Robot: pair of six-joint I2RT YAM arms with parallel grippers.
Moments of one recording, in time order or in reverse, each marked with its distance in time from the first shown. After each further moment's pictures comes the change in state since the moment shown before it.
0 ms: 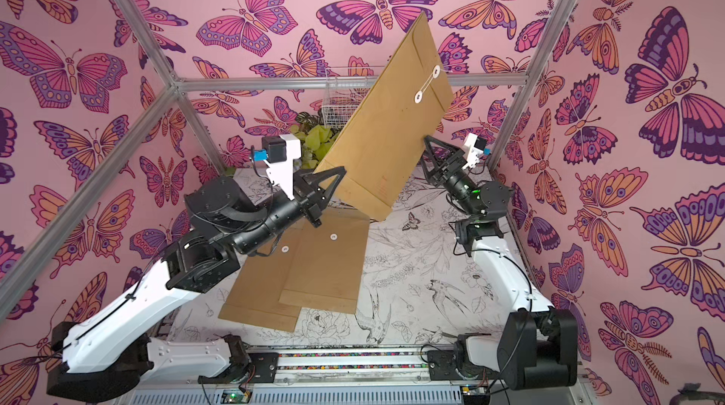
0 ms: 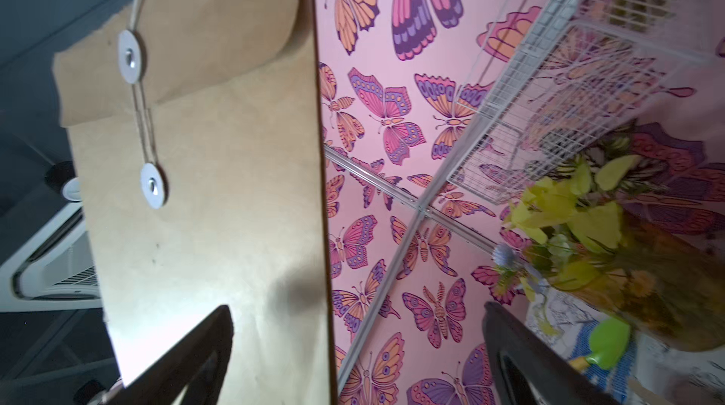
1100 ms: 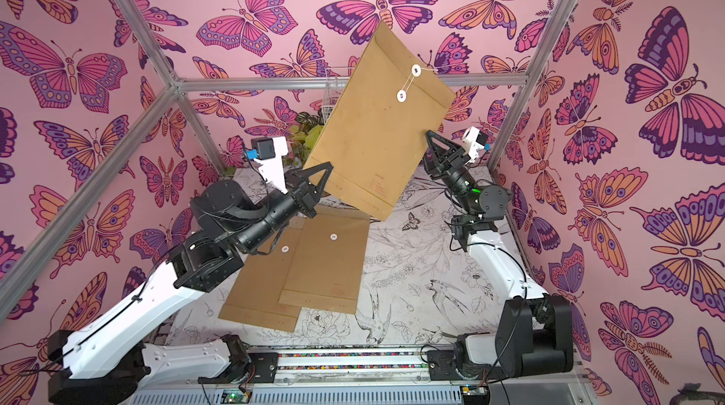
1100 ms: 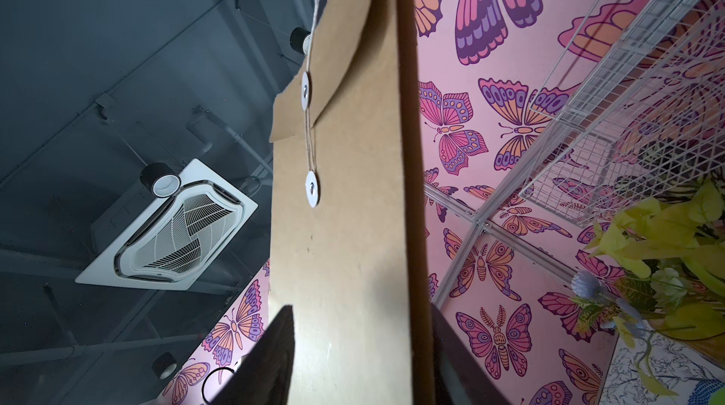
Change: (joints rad) left arm 0.095 -0.041 -0.114 0.047 -0.071 -0.175; right arm 0.025 0.049 0.021 0.190 0.042 0.126
